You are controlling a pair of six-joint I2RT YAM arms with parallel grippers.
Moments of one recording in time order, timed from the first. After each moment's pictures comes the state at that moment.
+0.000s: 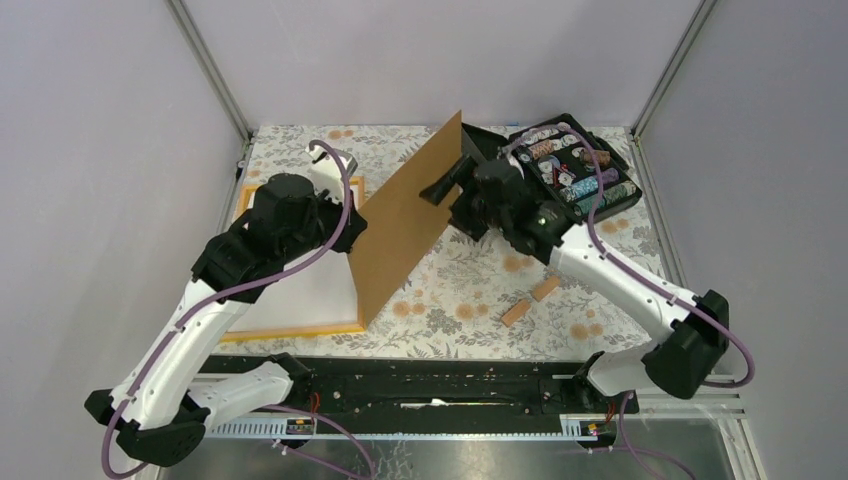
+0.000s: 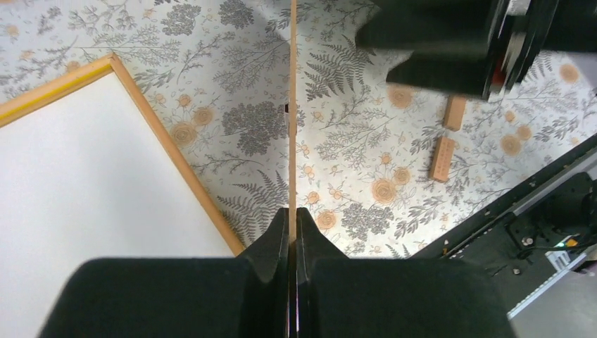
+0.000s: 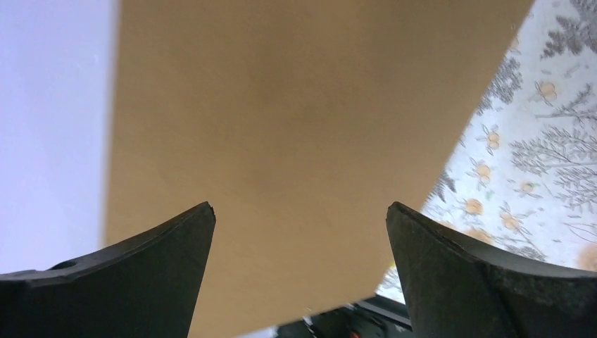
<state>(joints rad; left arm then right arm) -0.61 0.99 1.35 -0.85 0.02 -0.19 0.76 1.37 1.22 -0.39 0.10 1.21</state>
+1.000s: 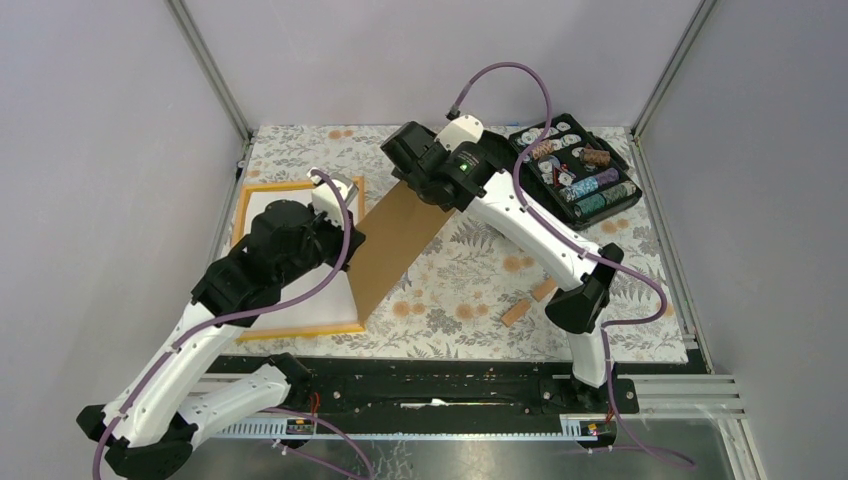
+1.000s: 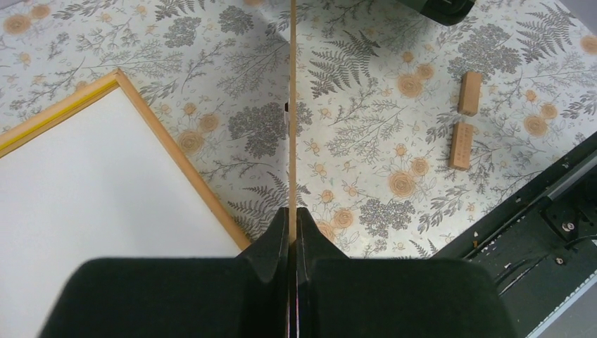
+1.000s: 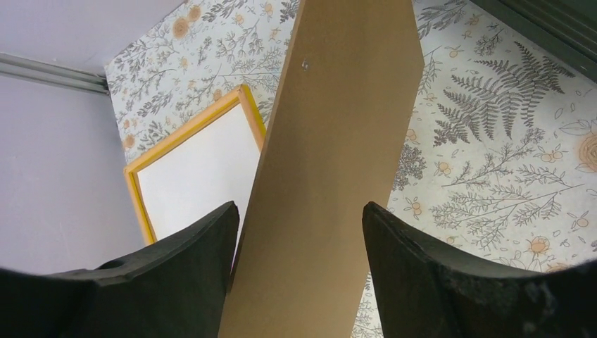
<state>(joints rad) -0.67 0.85 1.17 -0.74 -0.03 -0.10 0.94 1.99 2.30 -1.18 0.69 1.22</state>
